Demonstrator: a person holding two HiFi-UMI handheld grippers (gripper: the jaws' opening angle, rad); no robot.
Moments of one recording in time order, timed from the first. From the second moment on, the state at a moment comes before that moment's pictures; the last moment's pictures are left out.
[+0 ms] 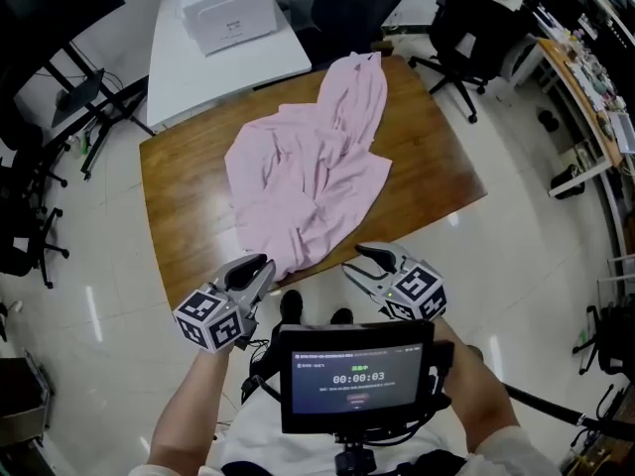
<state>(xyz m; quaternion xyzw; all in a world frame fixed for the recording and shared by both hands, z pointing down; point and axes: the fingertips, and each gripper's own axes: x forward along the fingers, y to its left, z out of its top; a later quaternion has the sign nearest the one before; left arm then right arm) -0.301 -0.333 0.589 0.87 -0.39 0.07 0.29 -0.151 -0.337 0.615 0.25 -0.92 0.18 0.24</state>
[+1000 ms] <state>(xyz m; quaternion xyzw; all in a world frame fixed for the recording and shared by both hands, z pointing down) -0.341 -0.419 0.651 0.90 -0.32 0.20 0.23 -0.195 -0.445 0.665 0.18 -0.85 -0.06 0.48</state>
